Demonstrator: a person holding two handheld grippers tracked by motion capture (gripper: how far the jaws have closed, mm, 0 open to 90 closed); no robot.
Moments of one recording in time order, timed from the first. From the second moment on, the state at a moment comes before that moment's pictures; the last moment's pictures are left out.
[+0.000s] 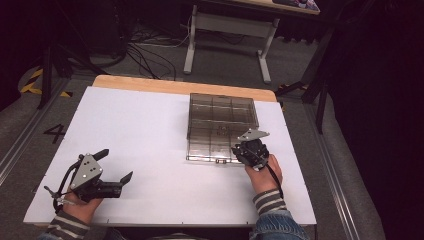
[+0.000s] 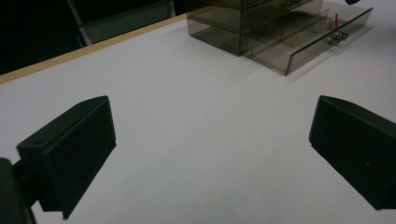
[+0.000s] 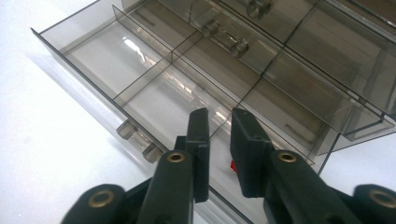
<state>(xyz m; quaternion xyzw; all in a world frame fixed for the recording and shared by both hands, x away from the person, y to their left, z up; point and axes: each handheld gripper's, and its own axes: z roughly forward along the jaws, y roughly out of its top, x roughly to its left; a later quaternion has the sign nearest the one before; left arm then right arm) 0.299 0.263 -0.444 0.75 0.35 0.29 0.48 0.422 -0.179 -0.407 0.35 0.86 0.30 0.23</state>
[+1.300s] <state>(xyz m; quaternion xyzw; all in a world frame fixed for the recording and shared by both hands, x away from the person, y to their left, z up) 0.299 0.263 -0.444 0.75 0.35 0.29 0.48 0.413 -0.166 -0.419 0.30 0.92 0.21 0.13</state>
